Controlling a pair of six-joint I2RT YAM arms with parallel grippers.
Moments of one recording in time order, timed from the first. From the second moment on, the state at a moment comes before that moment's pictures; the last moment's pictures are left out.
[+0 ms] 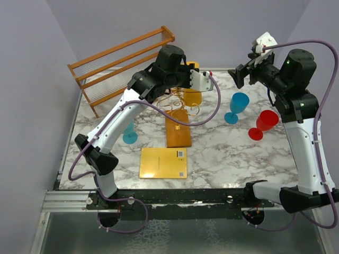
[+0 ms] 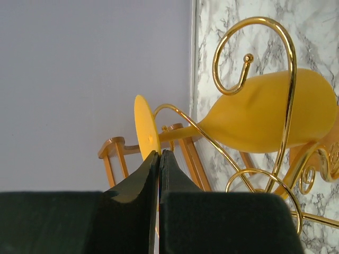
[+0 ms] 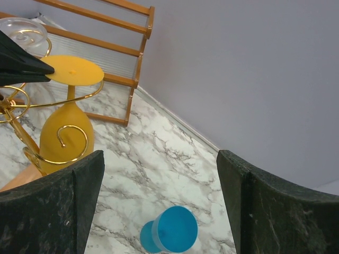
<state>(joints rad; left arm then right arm) -0.74 1.78 2.15 -0.82 0.08 1.13 0.16 1.24 1.67 -0.53 -0.39 -0.39</state>
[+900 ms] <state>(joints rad) -0.76 1.83 2.10 -0.60 -0.08 1.06 0.16 1.24 1.67 -0.53 -0.39 -0.39</state>
